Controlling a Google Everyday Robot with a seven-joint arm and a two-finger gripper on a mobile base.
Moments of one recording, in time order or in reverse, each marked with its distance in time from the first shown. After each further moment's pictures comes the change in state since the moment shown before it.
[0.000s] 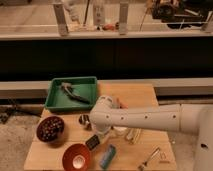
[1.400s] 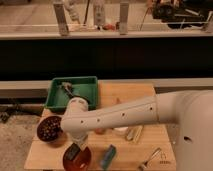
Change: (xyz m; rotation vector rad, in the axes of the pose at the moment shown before) arm -0.118 -0.021 -0.028 -0.007 -0.021 -0.321
